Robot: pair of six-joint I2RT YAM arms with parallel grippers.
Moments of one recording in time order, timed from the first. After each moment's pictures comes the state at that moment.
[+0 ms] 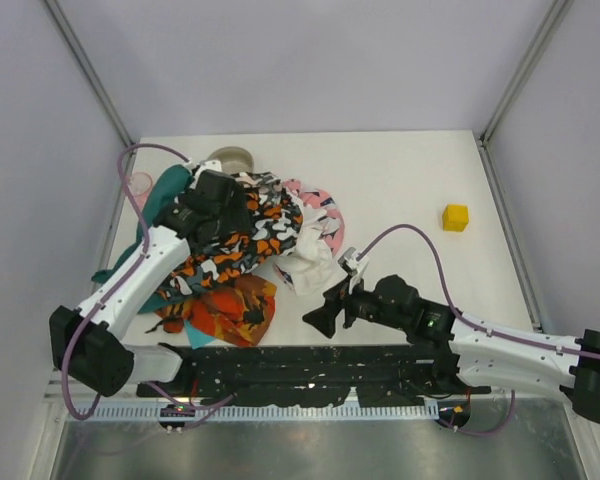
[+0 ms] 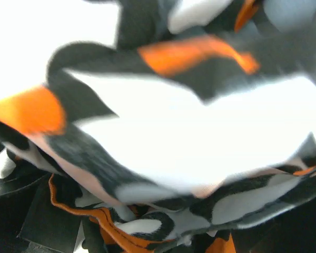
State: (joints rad) left arm -0.45 1.32 1.19 -0.71 -0.40 -0.48; right arm 1.06 0.88 0.40 0.19 -0.07 0.43
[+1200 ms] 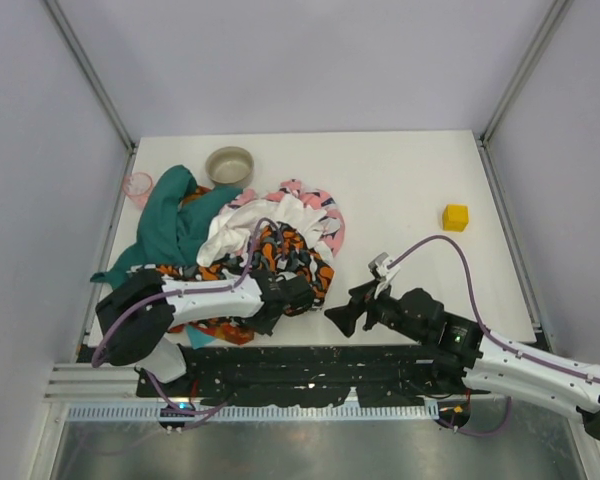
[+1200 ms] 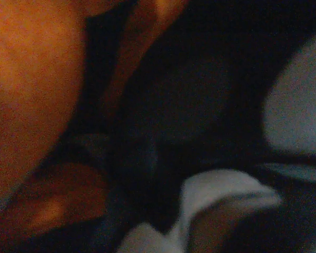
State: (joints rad) left arm -1.09 1.55 0.86 -0.84 -0.32 -0.56; right arm 1.06 0.56 0.30 0.02 0.13 0.42
